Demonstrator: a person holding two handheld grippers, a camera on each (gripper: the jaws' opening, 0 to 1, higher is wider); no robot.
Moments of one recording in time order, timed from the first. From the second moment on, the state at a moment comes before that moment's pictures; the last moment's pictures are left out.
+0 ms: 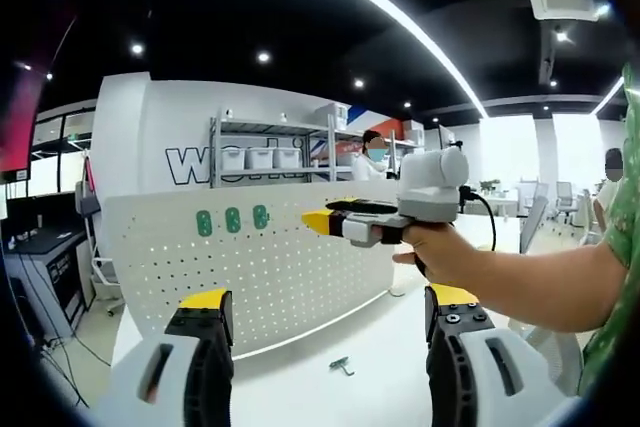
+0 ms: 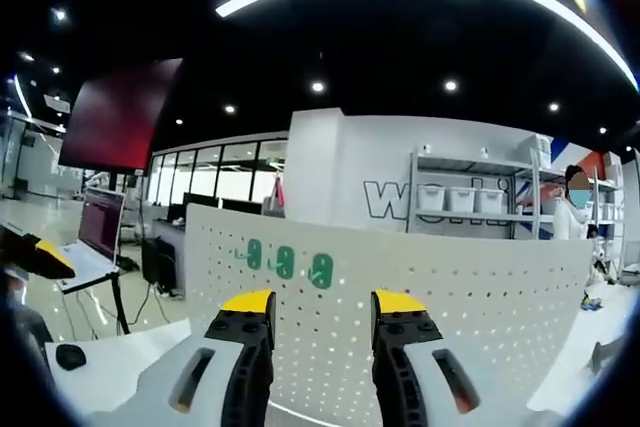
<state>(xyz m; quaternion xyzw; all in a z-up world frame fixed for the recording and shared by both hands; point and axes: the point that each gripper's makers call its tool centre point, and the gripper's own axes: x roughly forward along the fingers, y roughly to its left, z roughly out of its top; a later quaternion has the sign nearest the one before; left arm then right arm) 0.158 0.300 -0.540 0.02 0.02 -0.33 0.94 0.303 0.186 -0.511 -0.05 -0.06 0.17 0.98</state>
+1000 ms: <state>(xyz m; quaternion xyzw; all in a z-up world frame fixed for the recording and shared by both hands) 0.163 0.280 -0.561 0.01 0.04 -0.32 0.95 0.249 0.152 -0.591 -0.06 0.02 0.22 0.97</state>
